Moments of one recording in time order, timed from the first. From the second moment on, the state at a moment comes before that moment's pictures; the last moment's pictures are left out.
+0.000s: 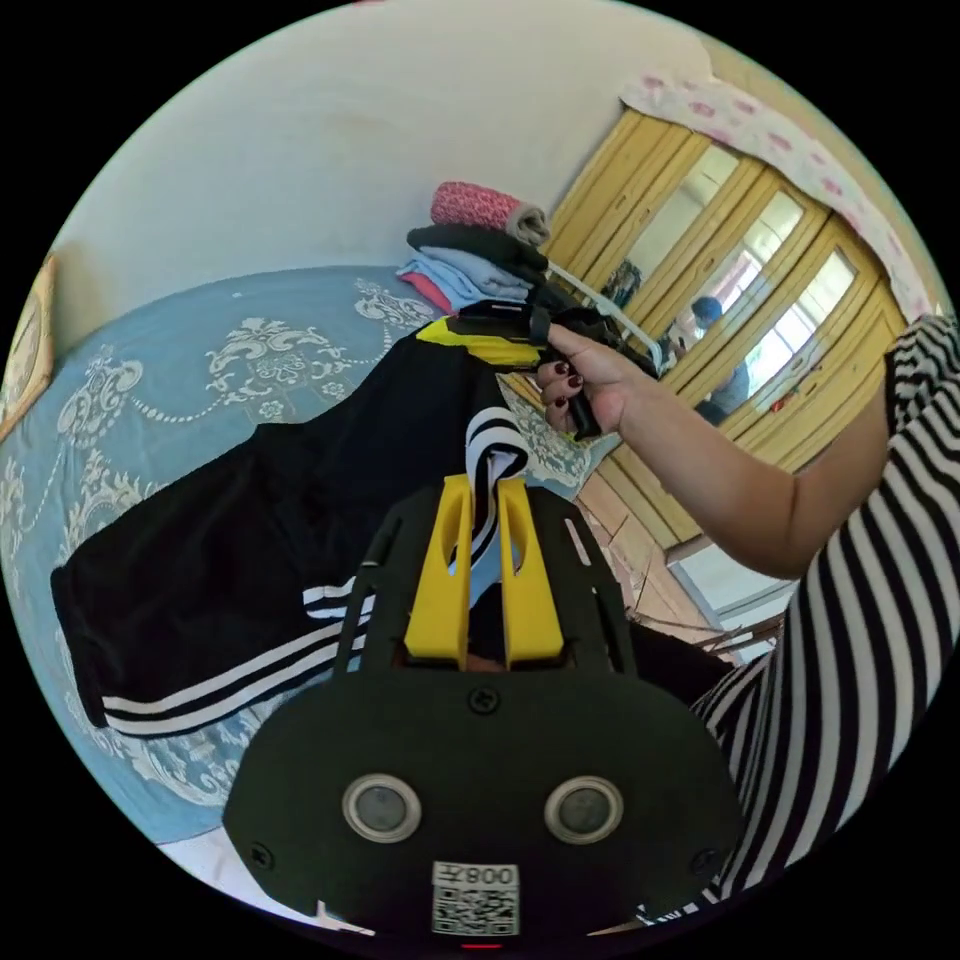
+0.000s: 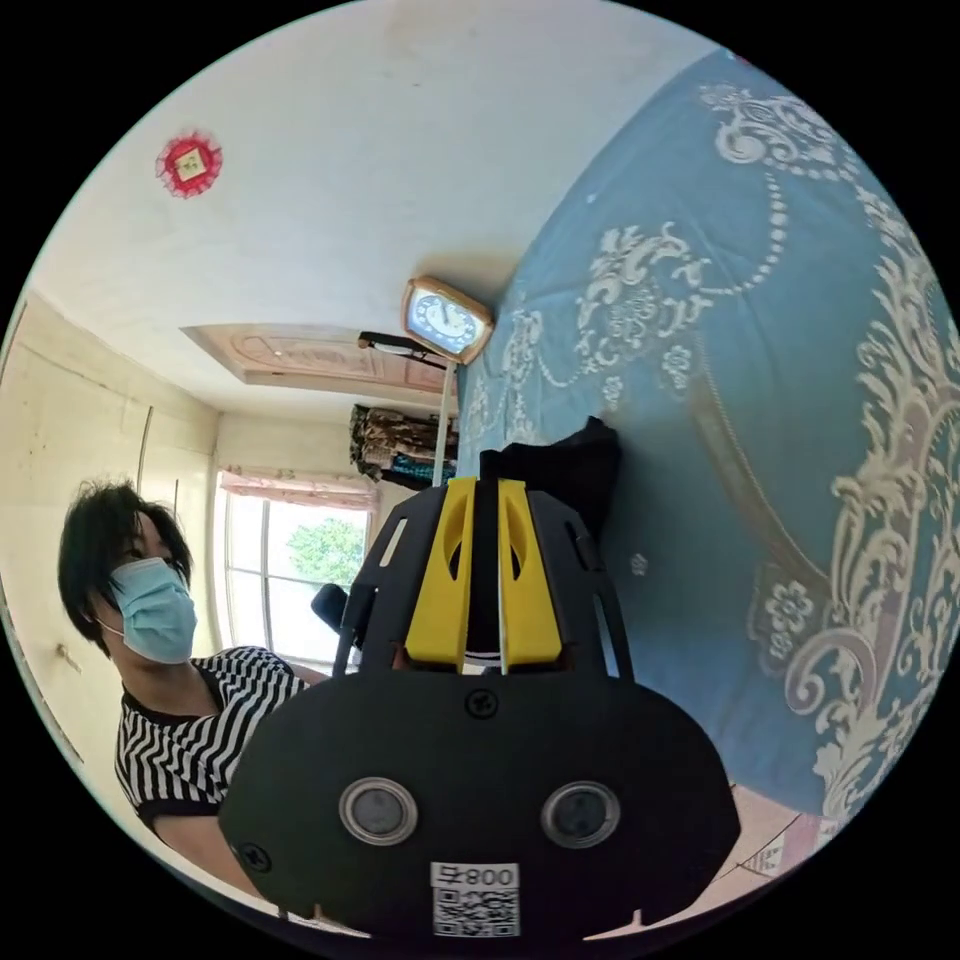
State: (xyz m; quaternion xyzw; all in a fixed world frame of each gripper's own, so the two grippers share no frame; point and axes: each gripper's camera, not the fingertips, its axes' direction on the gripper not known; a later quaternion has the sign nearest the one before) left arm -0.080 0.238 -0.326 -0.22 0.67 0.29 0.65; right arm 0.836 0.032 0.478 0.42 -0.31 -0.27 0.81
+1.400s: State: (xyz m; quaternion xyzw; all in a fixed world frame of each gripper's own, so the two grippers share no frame) left arm -0.380 0.262 0.052 -0.34 0.55 -0.28 0.71; right arm 0.501 -0.085 0.572 0.26 -0.05 -0.45 0.85
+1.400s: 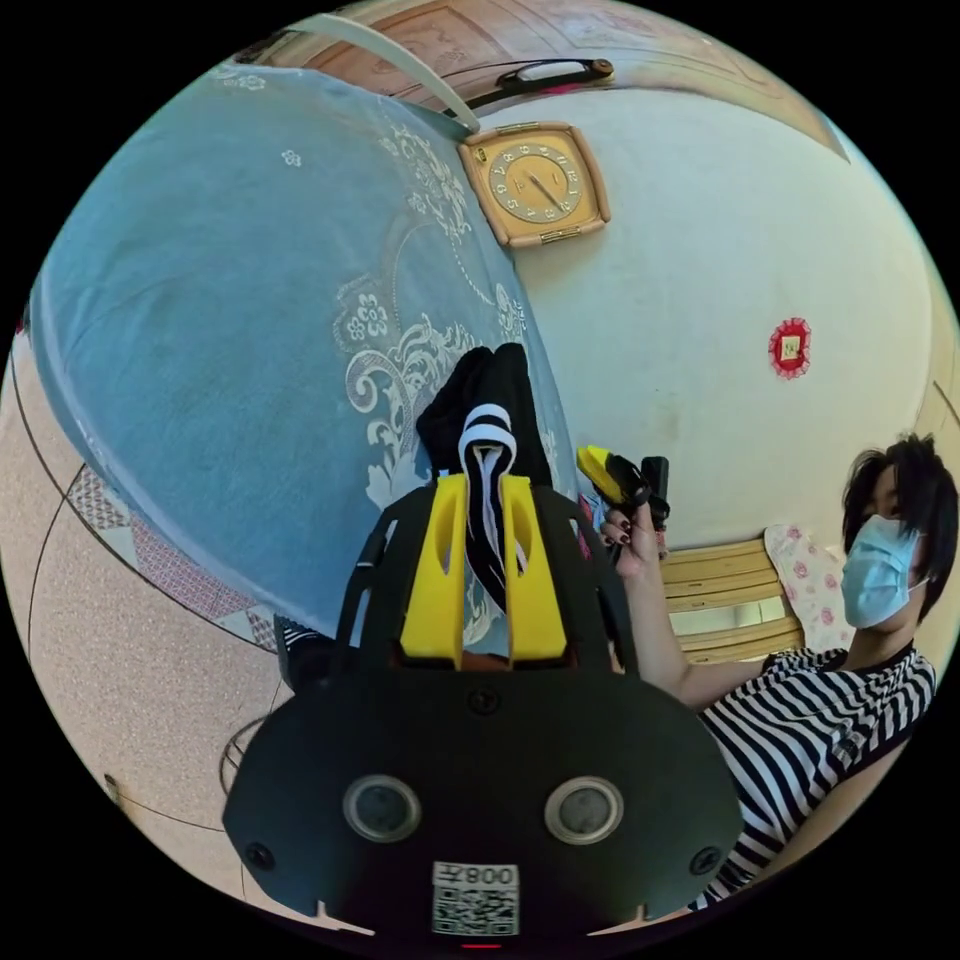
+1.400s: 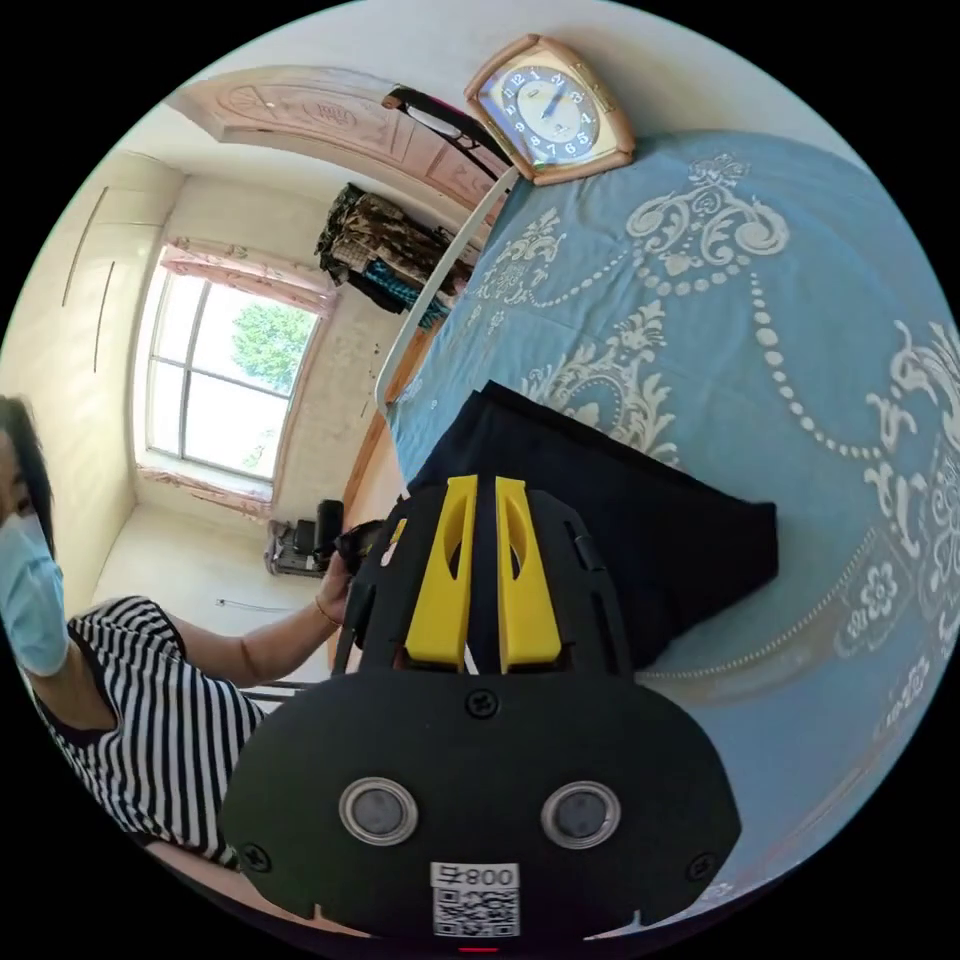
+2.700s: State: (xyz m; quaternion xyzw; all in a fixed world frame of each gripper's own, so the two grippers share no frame) left arm -0.255 0.227 0.083 -0.39 0.56 -0.03 0.73; right arm 0.690 -0.116 0.610 0.23 -0.15 -0.31 0.91
